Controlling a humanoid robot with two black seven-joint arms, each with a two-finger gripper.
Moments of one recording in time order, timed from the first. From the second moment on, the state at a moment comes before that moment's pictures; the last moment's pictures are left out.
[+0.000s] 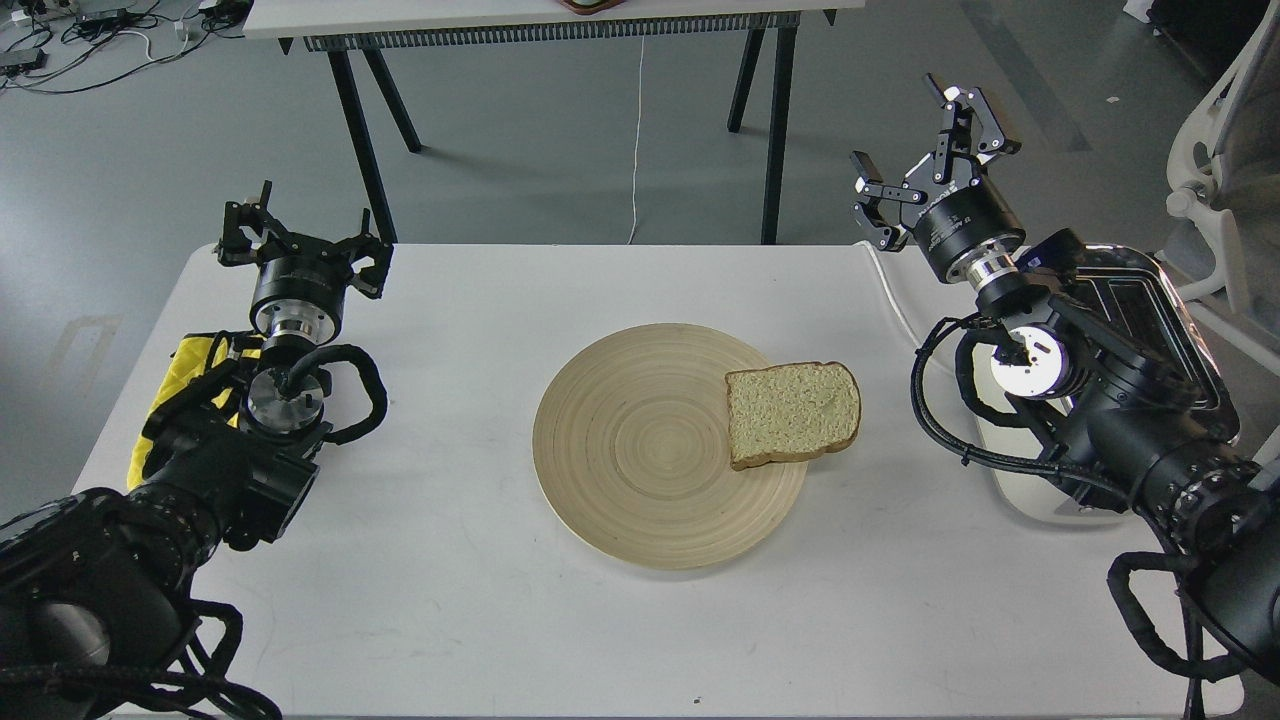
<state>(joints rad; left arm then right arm) -0.82 0.07 -0.58 -0.23 -0.67 -0.49 -0.38 0.89 -0.16 0.60 0.41 -0.08 0.49 0.49</state>
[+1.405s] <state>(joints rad) -0.82 0.07 -0.58 -0.23 -0.67 -0.49 -0.38 1.06 -0.14 -0.27 0.40 -0.35 -0.09 0.46</state>
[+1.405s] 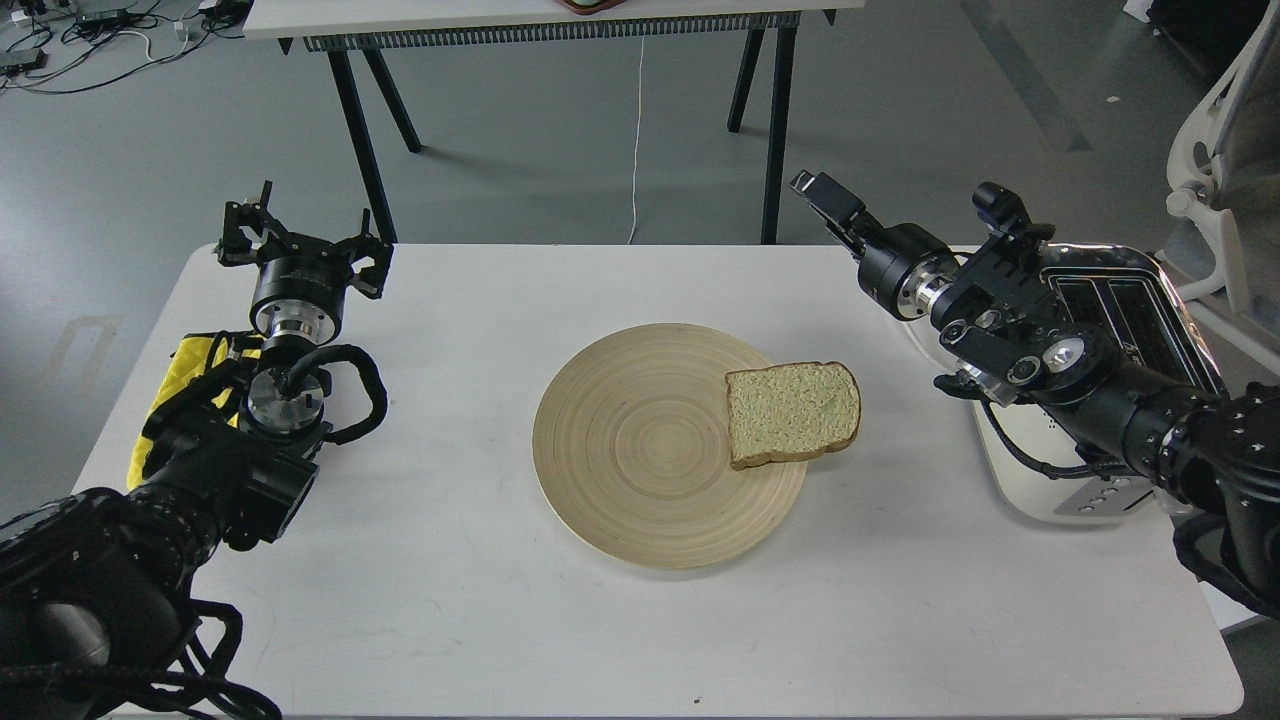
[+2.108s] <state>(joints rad) -0.82 0.07 -0.58 -0.23 -0.67 -0.49 -0.38 1.02 -0.29 -0.28 0.70 -0.40 -0.12 0.39</state>
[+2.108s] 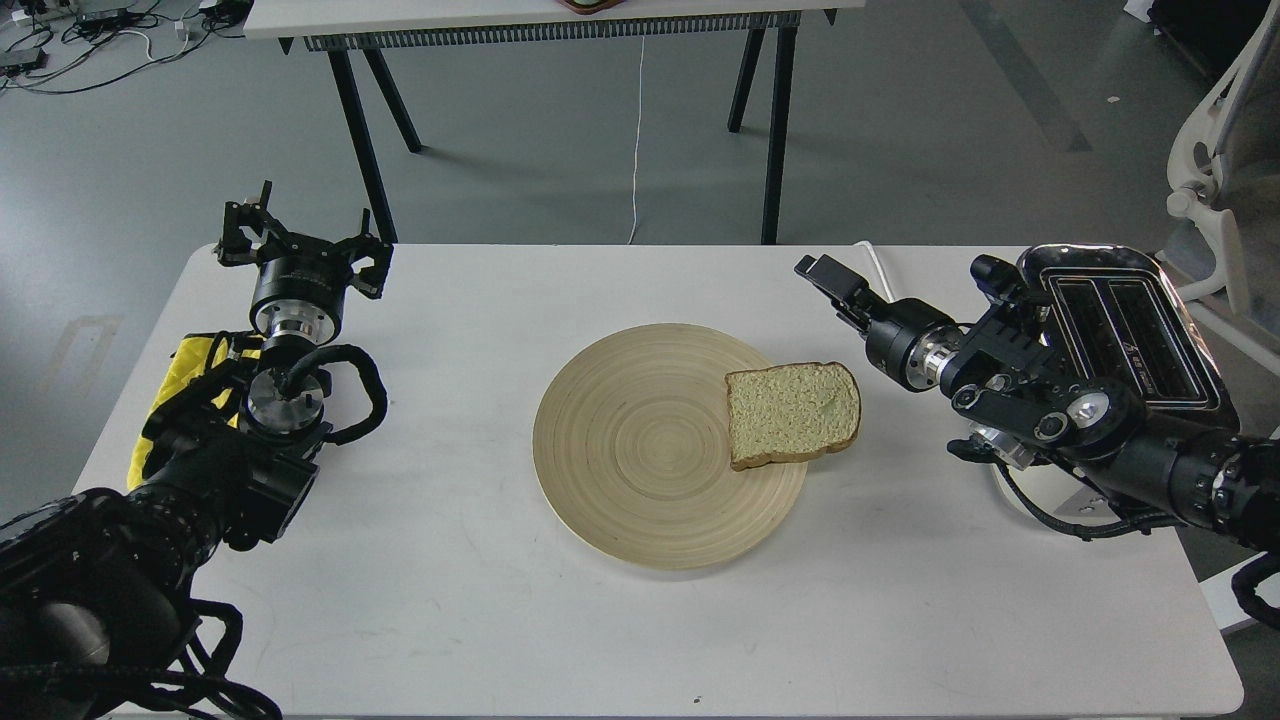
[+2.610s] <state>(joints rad) -0.82 0.07 -0.58 -0.23 -0.67 -0.49 -0.38 1.01 -0.34 -0.31 0.73 -0.44 -0.12 0.34</state>
